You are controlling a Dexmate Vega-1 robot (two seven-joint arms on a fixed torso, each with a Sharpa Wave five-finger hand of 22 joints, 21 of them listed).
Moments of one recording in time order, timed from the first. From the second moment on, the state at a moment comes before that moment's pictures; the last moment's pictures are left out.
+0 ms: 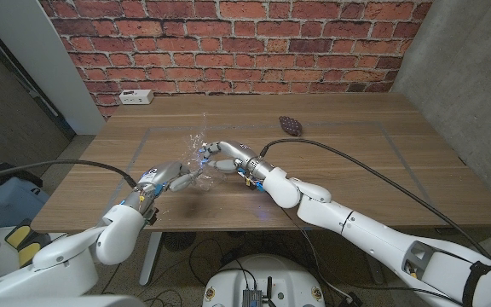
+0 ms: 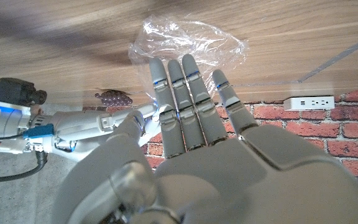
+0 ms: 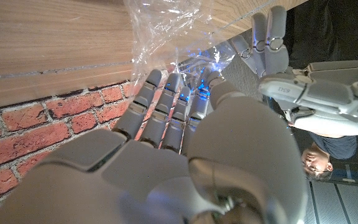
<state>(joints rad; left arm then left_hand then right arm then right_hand) 1.72 1.14 0.06 -2.34 0.25 0.41 0.45 0.39 0.15 0.46 -0.06 0.19 1.07 0.11 0.32 0.23 0.93 0.05 0.36 0.25 0.91 -0.04 0.29 0.20 0.42 0.09 0.43 0.25 -0.70 -0.38 -0.93 -1.50 -0.47 0.23 -0.19 1.09 0.17 0.37 -0.12 0.19 0.86 0.03 0.60 0.37 0.58 -0.02 0.19 0.24 0.61 -0.06 0.32 0.34 0.54 0.04 0.29 0.19</state>
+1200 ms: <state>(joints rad) 1.84 0.71 -0.22 -2.19 0.21 -0.32 0.16 0.39 0.15 0.48 -0.06 0.19 1.10 0.11 0.34 0.25 0.96 0.05 0.37 0.27 0.95 -0.04 0.31 0.20 0.42 0.09 0.45 0.25 -0.62 -0.37 -1.02 -1.50 -0.51 0.14 -0.01 0.86 0.03 0.25 -0.07 0.19 0.73 0.02 0.58 0.32 0.40 -0.01 0.18 0.22 0.41 -0.04 0.23 0.32 0.43 0.10 0.24 0.19</state>
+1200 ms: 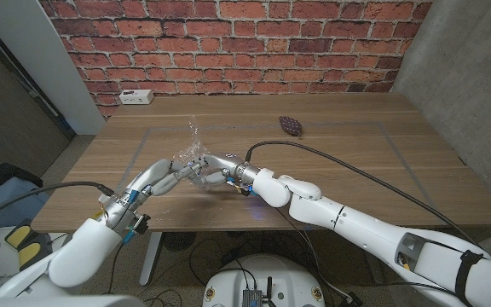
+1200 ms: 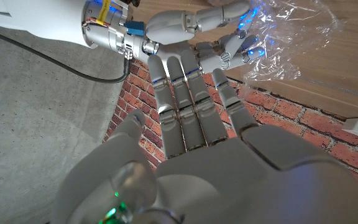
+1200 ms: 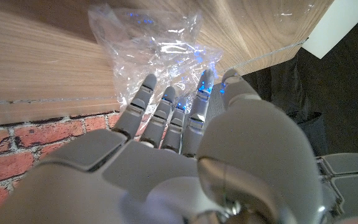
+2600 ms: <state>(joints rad) 1.74 0.67 -0.19 -2.16 0.20 -0.31 0.06 0.38 0.15 0.50 -0.06 0.19 1.09 0.11 0.34 0.27 0.96 0.05 0.37 0.29 0.95 -0.04 0.30 0.20 0.41 0.09 0.45 0.25 -0.61 -0.33 -0.93 -1.30 -0.26 0.44 0.00 0.62 0.04 0.15 -0.01 0.25 0.58 0.06 0.50 0.24 0.40 0.04 0.21 0.22 0.48 -0.05 0.28 0.31 0.44 0.12 0.25 0.19</state>
